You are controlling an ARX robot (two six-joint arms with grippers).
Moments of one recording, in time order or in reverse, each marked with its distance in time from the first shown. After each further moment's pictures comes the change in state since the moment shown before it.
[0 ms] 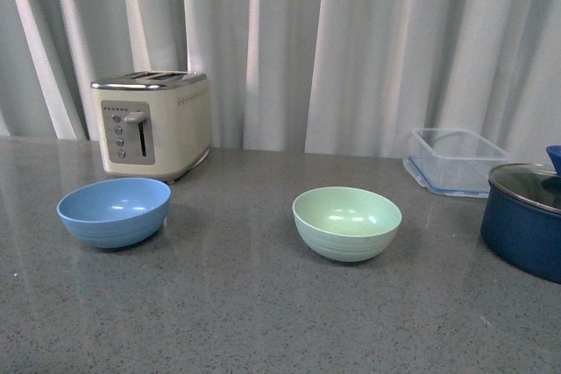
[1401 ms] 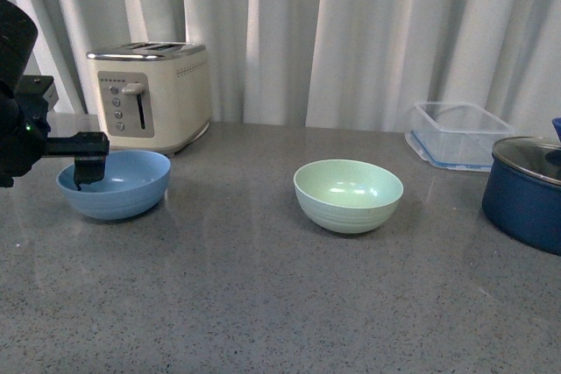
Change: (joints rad) left arm -0.172 1.246 1.123 -0.224 0.030 0.092; right arm 0.000 0.000 0.000 0.000 0.000 0.000
